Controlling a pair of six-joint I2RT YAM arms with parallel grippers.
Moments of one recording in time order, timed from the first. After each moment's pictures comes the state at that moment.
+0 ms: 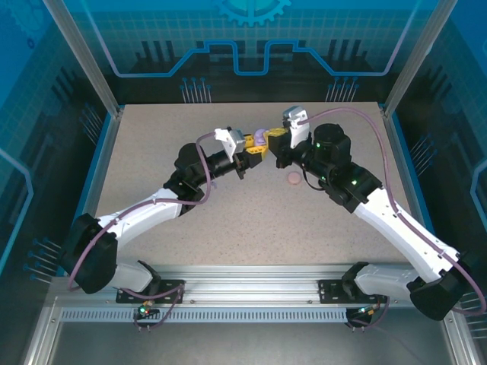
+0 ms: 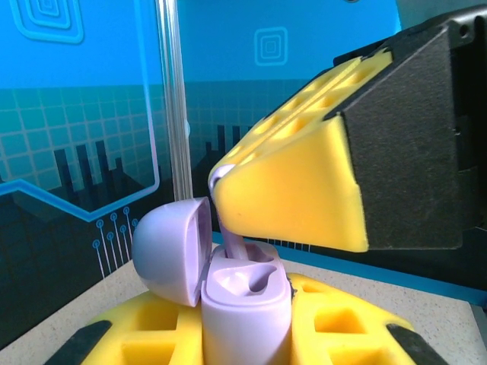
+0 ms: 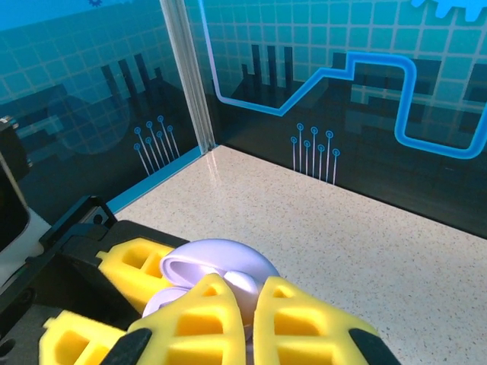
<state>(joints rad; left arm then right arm) -0.60 1.39 0.90 0.68 0.45 -0.05 0.63 1.16 1.20 -0.24 -0.08 0.11</state>
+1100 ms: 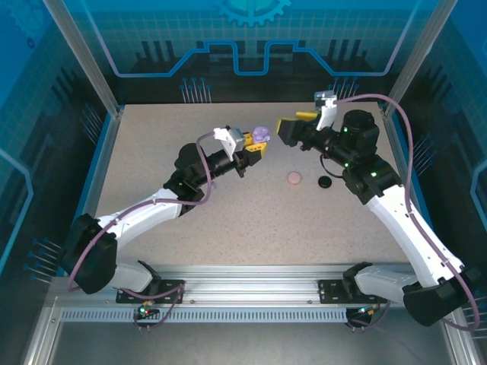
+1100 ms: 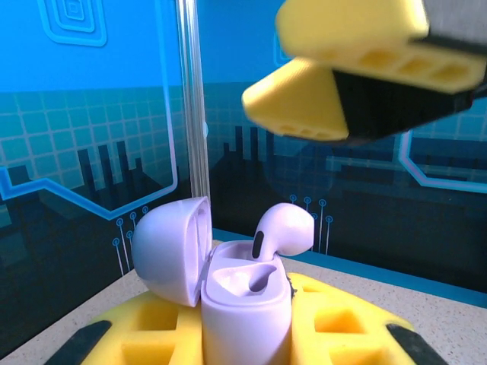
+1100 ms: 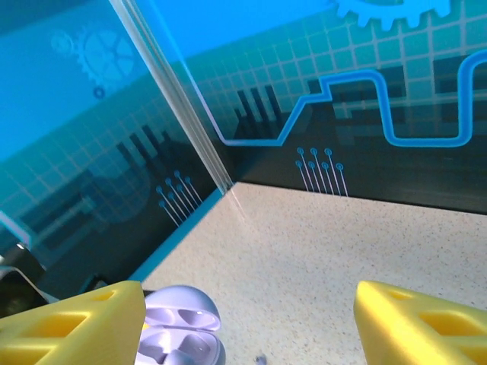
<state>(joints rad) -0.60 1.39 0.90 0.68 0.40 -0.04 0.41 1.14 1.27 -0.24 -0.29 0.37</state>
